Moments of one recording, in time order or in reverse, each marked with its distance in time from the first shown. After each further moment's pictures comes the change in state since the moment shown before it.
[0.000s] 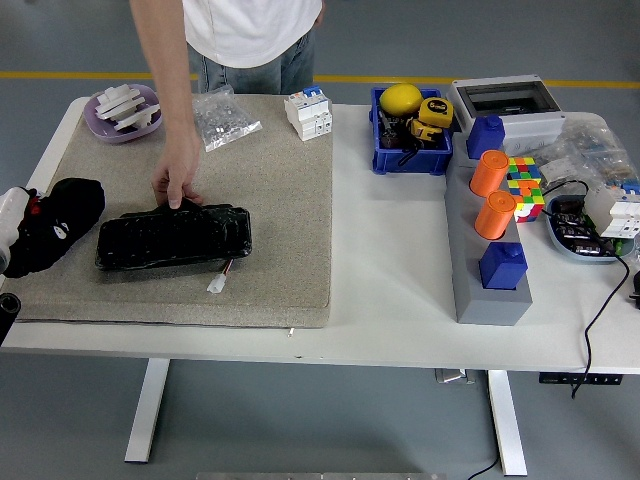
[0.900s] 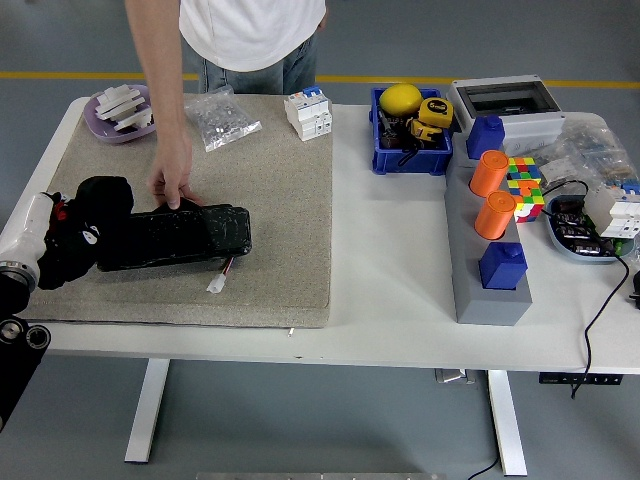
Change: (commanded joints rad) left arm 0.173 -0.079 0.007 -0.332 -0.042 0.072 0.153; right arm -0.005 -0.002 0.016 -0.003 -0.005 0.000 0.001
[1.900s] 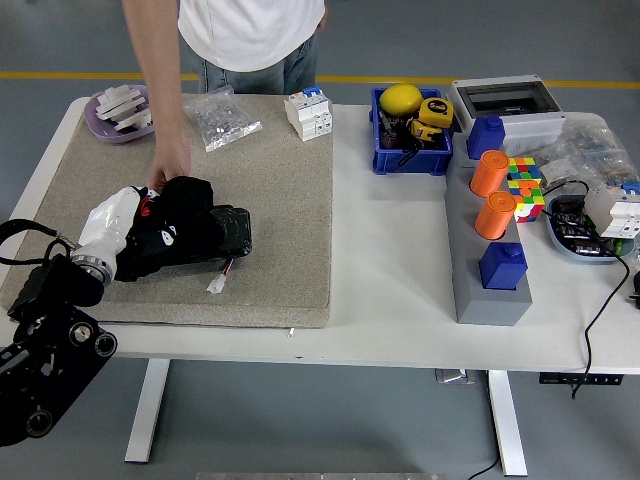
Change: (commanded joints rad) left arm -0.138 0.000 0.338 0.002 -0.005 0.063 0.015; right arm 0.007 -0.003 -0.004 0.001 0.005 0.002 0.001
